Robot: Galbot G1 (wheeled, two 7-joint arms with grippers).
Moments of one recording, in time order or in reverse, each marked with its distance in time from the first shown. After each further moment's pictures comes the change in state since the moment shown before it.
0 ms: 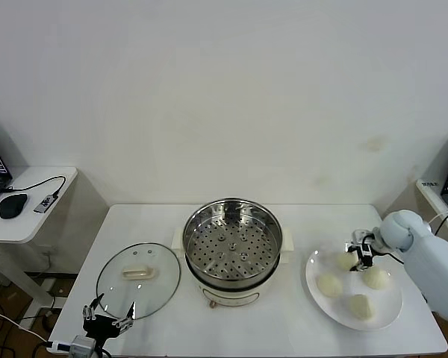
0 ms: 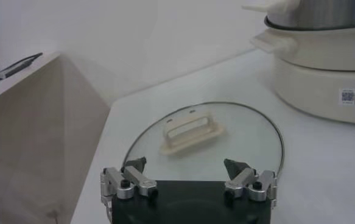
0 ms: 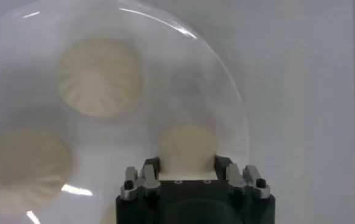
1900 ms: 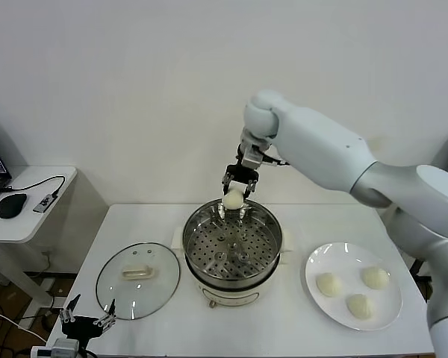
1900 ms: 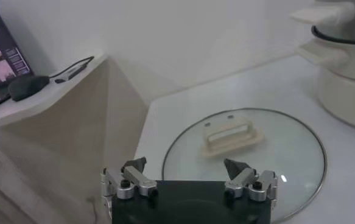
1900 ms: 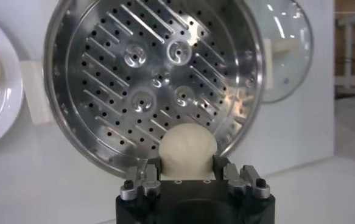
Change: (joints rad) left arm 0.030 -0.072 -0.084 -0.084 0.012 0.047 -0.048; right arm 0.837 0.648 -0.747 -0.277 0.219 0.928 -0.211
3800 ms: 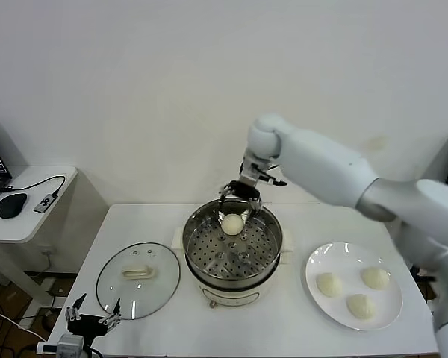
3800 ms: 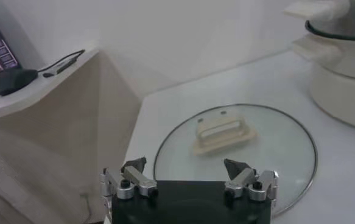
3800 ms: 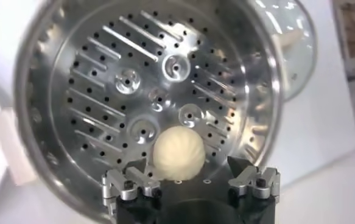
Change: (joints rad) left arm -0.009 0.006 0.022 -0.015 0.001 0.046 0.019; right arm 0.060 -0.230 -0.078 0.230 0.242 -0.470 0.036
